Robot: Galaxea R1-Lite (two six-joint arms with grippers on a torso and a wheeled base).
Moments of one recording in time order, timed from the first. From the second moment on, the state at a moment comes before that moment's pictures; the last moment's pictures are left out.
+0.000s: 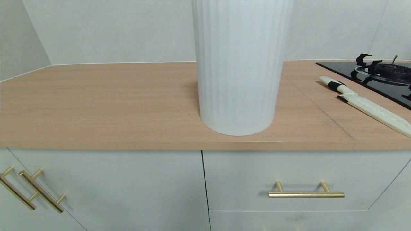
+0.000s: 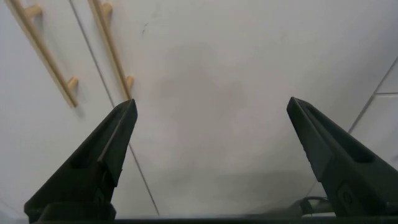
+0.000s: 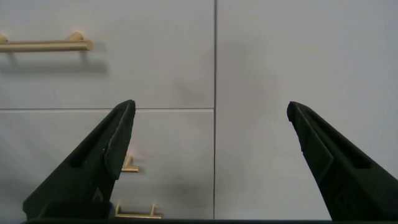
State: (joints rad) left arm 0.00 0.00 0.00 0.00 -0.02 0.01; right arm 0.00 0.00 0.00 0.00 0.01 0.02
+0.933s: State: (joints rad) left arm 0.00 0.00 0.00 0.00 -0.02 0.01; right arm 0.00 0.00 0.00 0.00 0.01 0.02
